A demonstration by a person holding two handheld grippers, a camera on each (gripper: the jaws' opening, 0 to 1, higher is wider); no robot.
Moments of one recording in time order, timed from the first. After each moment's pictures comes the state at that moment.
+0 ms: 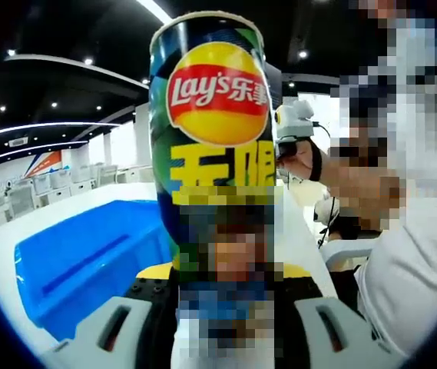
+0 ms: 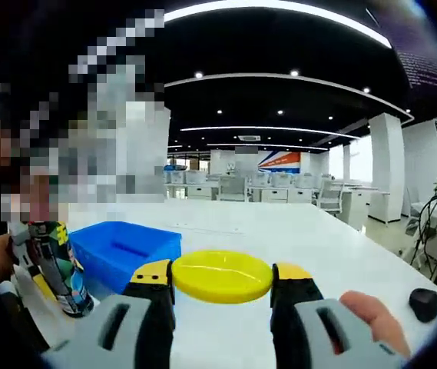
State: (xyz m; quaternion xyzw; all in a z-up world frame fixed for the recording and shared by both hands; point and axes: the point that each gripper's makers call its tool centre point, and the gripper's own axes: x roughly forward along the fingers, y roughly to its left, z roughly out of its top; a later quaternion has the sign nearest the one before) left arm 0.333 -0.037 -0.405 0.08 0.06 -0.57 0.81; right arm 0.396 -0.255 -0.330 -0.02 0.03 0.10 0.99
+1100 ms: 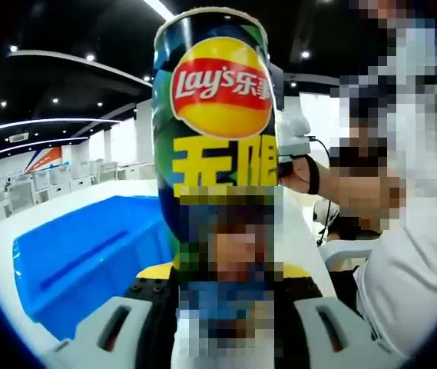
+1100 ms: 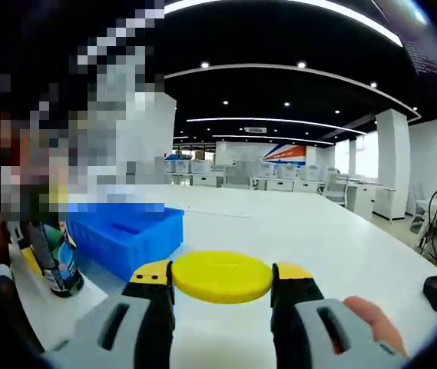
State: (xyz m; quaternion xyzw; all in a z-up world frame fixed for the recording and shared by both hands) left arm 0.332 -0.036 -0.409 0.08 0.07 -0.57 0.81; right arm 0.407 -0.245 -0.374 -0.03 0.06 0.11 0.99
